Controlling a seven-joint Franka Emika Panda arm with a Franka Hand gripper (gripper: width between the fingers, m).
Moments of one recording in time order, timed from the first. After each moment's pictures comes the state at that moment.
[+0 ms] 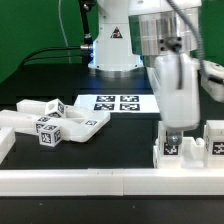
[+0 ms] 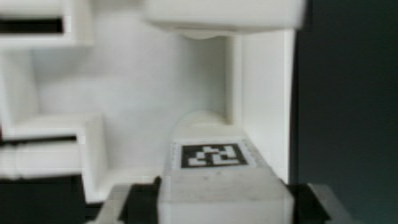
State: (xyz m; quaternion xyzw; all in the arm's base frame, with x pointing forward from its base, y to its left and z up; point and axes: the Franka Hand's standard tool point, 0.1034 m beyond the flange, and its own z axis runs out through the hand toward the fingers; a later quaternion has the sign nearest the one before) arm 0.652 0.049 0.071 -0.67 0.74 0.01 0.07
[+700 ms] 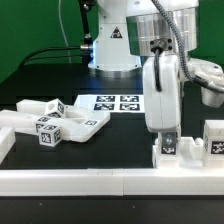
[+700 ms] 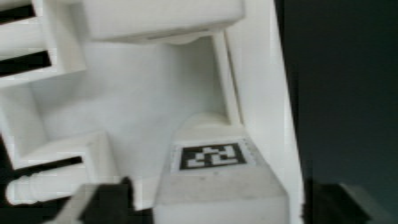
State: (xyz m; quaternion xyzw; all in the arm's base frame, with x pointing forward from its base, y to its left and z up) arm 0.652 0.051 0.080 -0.63 0.77 0.01 0.07
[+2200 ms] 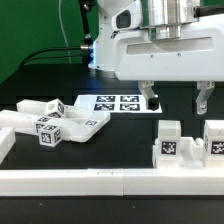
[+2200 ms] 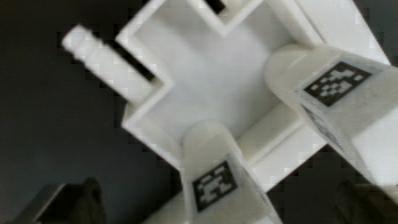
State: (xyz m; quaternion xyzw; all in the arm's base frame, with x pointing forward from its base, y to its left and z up) arm 0.614 0.057 0.095 -0.94 0.34 -0.09 0.06
